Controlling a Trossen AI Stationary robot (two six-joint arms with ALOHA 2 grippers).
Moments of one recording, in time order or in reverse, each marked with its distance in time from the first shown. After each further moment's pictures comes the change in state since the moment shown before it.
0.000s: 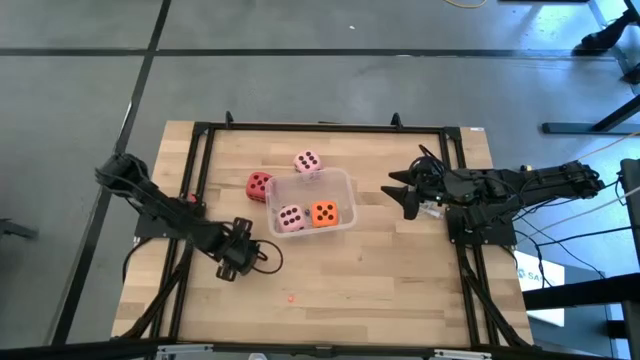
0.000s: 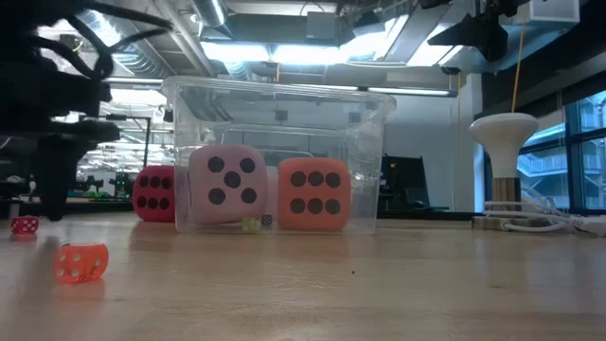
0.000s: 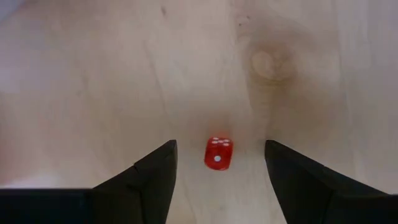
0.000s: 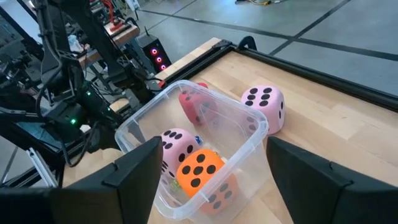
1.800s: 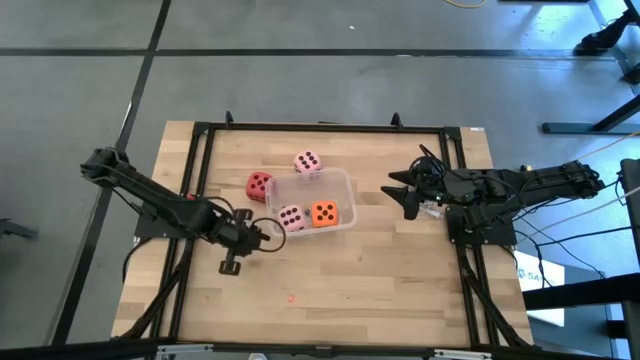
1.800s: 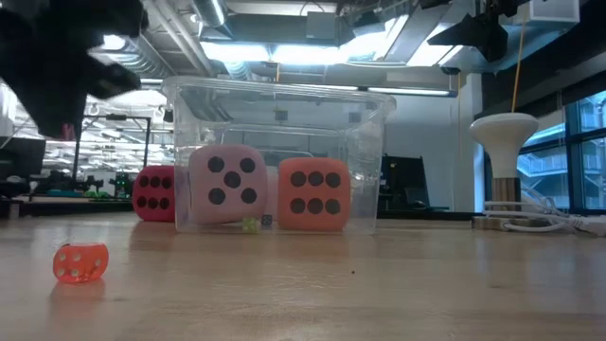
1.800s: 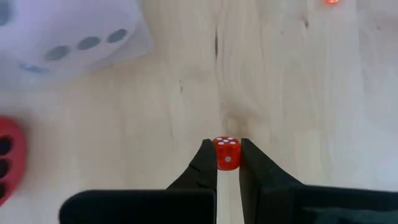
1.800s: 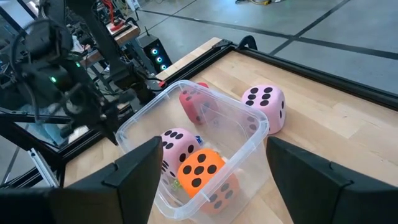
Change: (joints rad) left arm 0.128 -0.192 0.150 -0.122 0.118 -0.015; right arm 0.000 0.000 0.000 0.000 -0.003 0.007
